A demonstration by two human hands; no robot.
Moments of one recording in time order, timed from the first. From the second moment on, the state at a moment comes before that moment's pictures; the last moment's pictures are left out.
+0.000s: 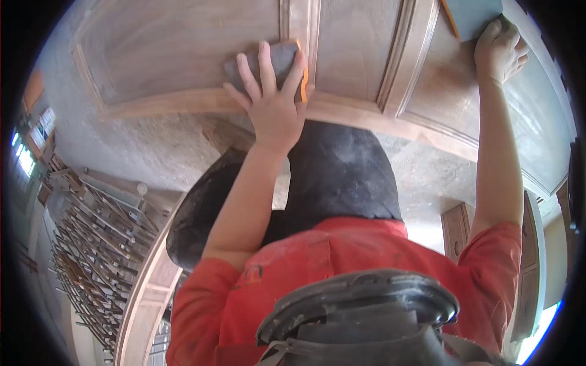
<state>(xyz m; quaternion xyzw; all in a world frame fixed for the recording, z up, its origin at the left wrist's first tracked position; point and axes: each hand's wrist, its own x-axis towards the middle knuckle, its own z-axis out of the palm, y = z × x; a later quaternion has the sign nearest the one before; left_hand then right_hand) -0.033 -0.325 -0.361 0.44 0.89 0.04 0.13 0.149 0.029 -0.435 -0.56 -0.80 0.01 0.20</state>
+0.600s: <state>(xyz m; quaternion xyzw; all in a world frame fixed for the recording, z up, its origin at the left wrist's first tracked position) -0.039 -0.320 -0.351 0.46 0.87 0.02 0.14 0.146 0.027 -0.432 -0.56 -0.80 0.01 0.20</state>
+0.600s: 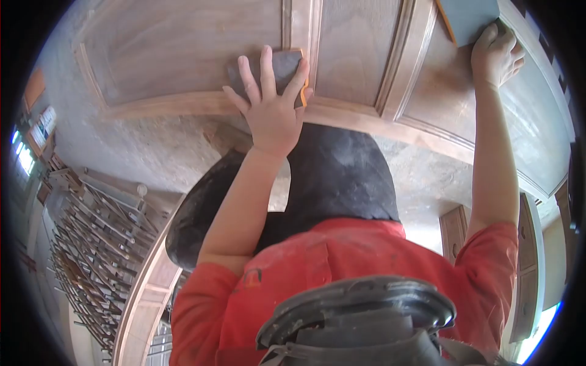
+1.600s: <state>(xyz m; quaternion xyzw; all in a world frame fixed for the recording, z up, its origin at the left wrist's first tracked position) -0.013 -0.409 -0.353 0.62 0.75 0.01 0.23 0.137 0.032 -0.434 -0.59 -0.79 0.01 0.16</state>
